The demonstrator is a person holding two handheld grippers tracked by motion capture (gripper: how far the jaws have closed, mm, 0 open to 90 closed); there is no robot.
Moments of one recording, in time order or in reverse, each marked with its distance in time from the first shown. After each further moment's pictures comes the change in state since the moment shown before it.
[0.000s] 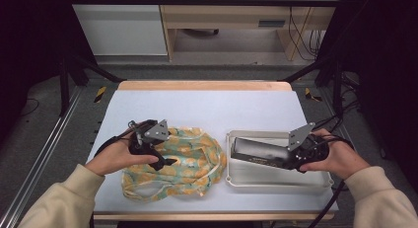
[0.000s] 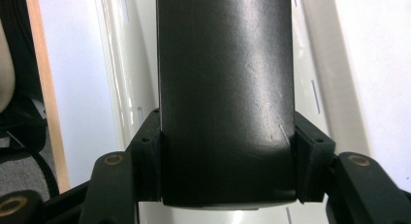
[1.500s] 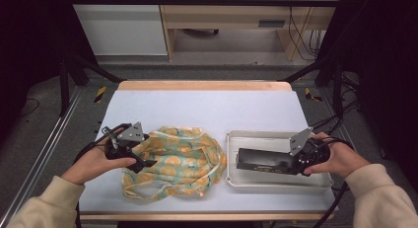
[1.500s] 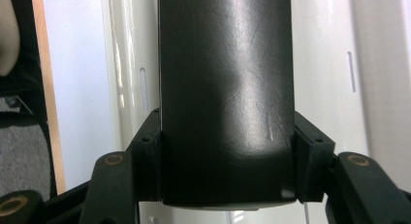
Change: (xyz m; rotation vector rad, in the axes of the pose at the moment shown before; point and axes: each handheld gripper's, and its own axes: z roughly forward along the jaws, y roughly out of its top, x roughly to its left) left arm 0.006 -0.052 -0.020 -0.010 0.026 -0.109; right arm -0.007 -0.019 0.019 0.067 0.088 -0.056
